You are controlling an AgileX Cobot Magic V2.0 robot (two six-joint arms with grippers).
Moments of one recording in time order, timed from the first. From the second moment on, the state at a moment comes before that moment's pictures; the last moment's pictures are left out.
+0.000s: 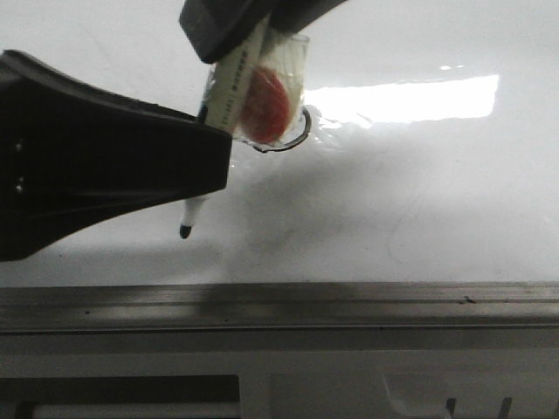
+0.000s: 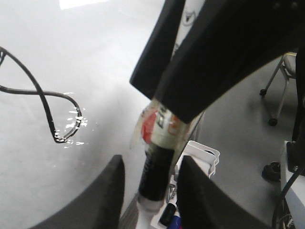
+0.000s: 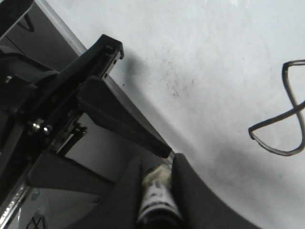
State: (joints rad) left arm -0.73 1.15 -0.30 0.64 -0.70 -0.51; right arm 0.88 1.19 -1.02 0.10 0.60 0.05
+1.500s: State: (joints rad) left arm -0.73 1.11 -0.33 0.10 -0.39 -0.65; right arm 0.90 1.19 -1.02 0.12 0.66 0.04
